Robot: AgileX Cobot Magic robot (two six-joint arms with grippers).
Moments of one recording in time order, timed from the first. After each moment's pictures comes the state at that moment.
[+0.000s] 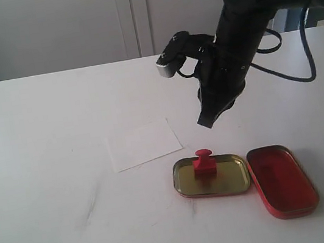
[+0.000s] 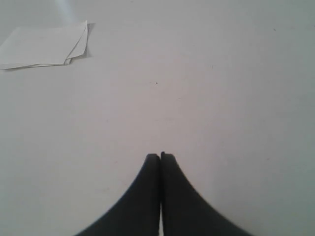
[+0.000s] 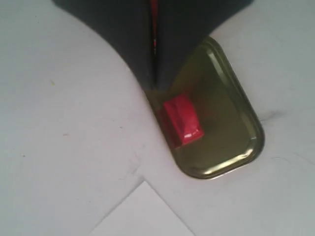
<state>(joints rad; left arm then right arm) 0.08 0.00 0.02 -0.05 0.51 0.16 0.42 1.86 -1.46 0.18 1.03 -0.77</state>
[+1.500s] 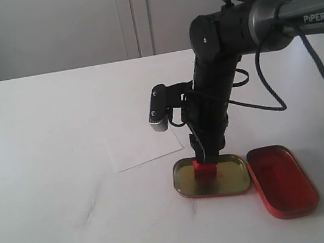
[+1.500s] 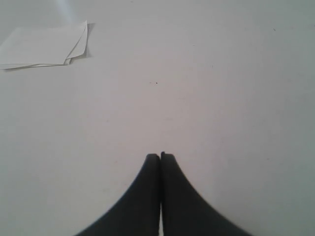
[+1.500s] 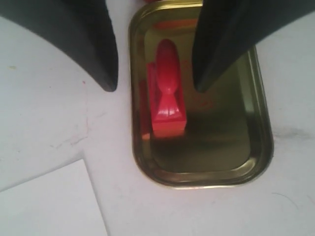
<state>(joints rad) 0.08 0.00 0.02 -0.05 0.51 0.16 0.49 2.02 -1.46 0.13 0.98 -1.02</state>
